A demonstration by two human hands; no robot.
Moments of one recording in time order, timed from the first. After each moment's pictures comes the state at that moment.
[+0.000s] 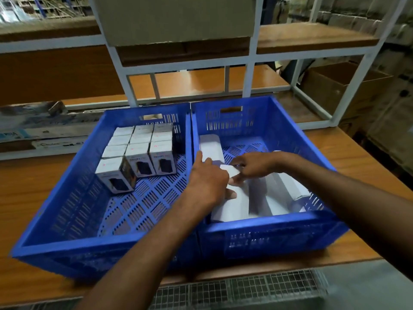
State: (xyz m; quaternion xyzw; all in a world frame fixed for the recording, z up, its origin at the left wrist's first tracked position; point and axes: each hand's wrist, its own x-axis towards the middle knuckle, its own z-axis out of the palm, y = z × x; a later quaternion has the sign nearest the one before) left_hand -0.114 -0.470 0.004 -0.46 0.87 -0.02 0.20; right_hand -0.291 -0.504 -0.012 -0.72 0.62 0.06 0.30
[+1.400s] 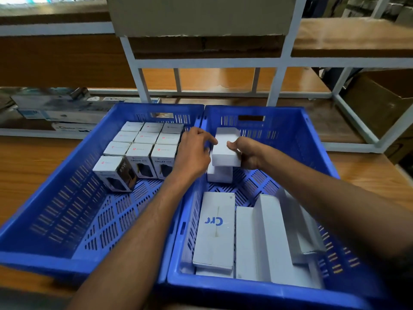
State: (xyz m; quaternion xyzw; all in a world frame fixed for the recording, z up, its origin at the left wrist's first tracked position) left_hand -0.111 -0.593 -0.018 -0.60 0.74 0.13 -0.28; right_hand -0.281 -0.657 -0.048 -0.31 0.58 -0.34 0.68
